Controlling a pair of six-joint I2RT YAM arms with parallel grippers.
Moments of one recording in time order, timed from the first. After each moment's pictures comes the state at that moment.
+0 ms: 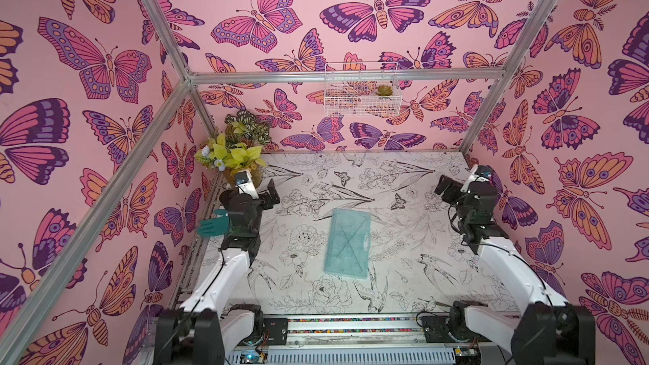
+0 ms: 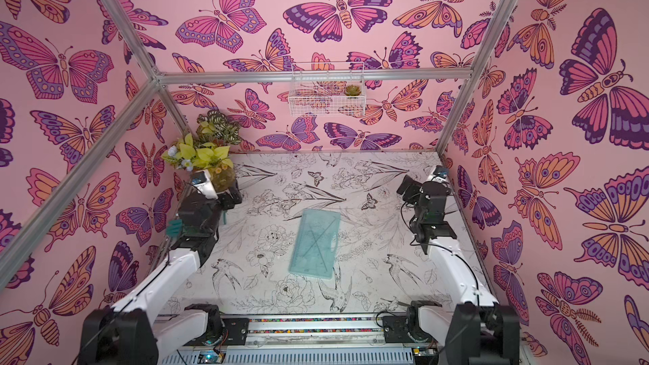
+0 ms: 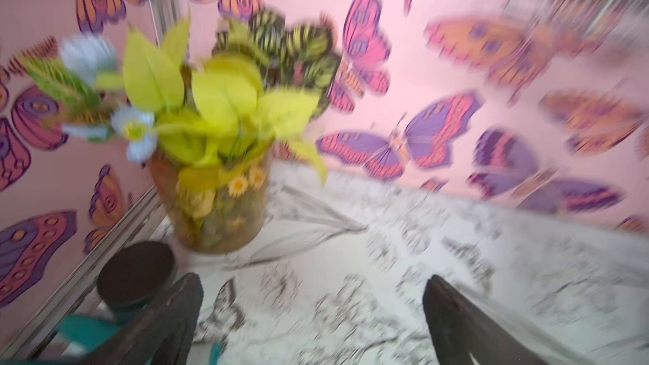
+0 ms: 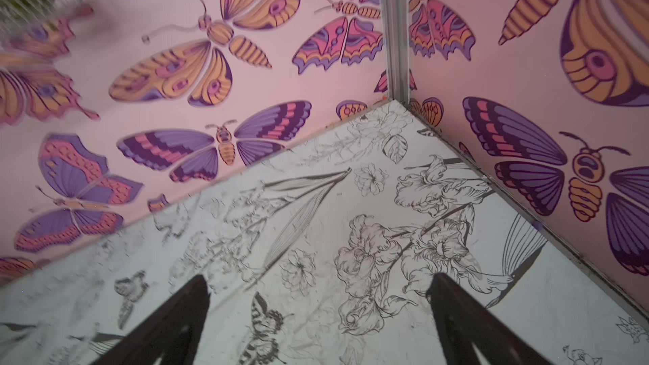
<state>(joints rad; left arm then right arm) -0.04 1.03 0.62 0.34 -0.06 -0.26 -0.04 1.08 0.74 0.06 0.14 0.46</state>
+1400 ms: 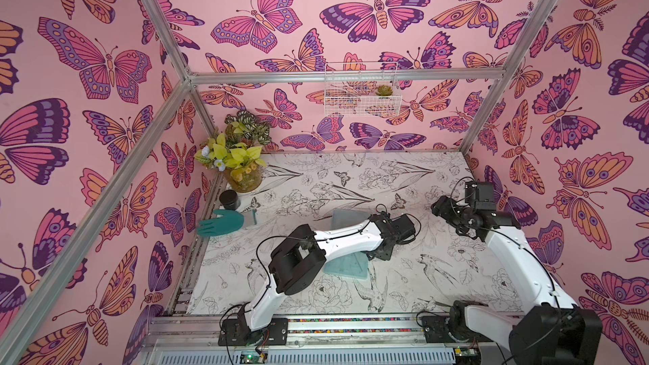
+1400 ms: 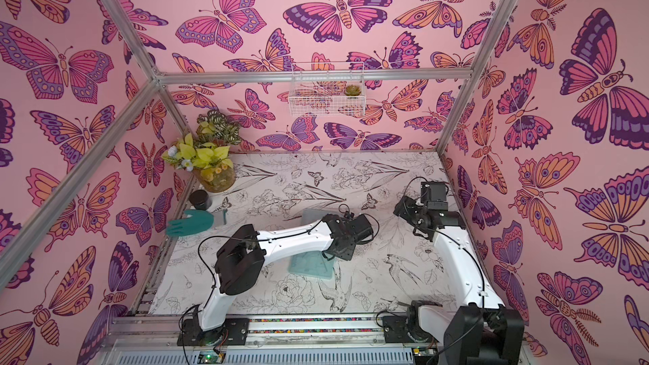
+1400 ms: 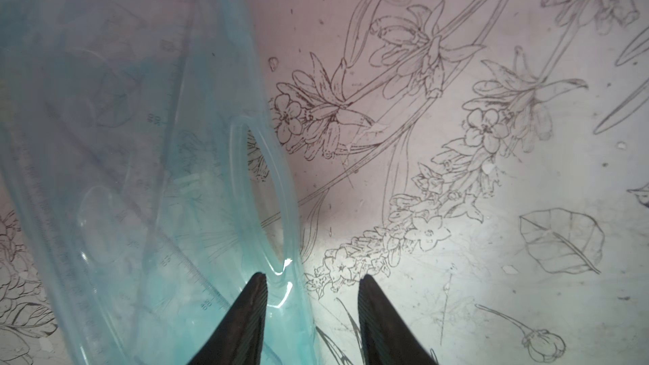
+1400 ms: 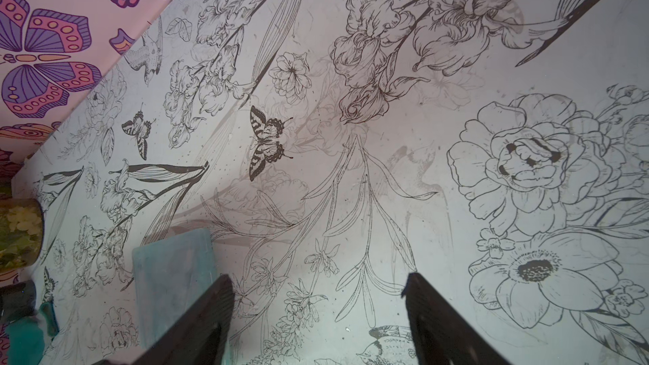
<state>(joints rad) -1.11 2.15 1.72 -0.96 -0.24 -0.72 -0.06 1.15 0.90 -0.65 -0.13 0.55</state>
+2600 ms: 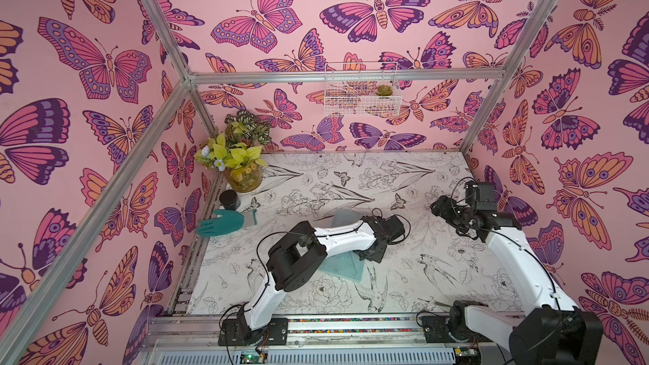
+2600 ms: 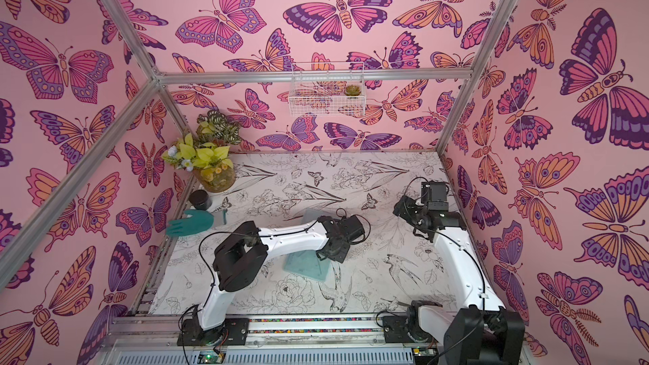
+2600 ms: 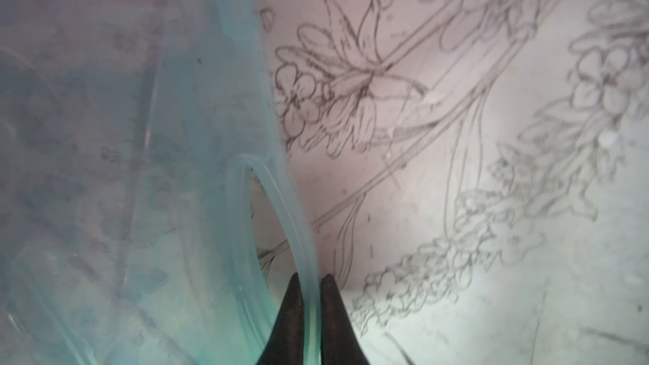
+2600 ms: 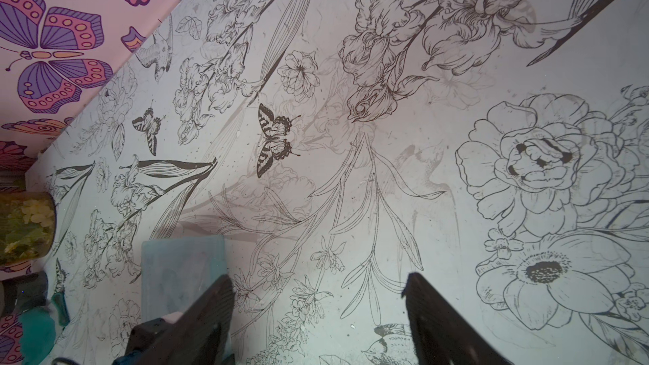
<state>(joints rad) -1.07 2.09 1.56 -0.87 -0.18 -0.55 -0.06 1.14 0.90 -0.65 -0.16 0.54</state>
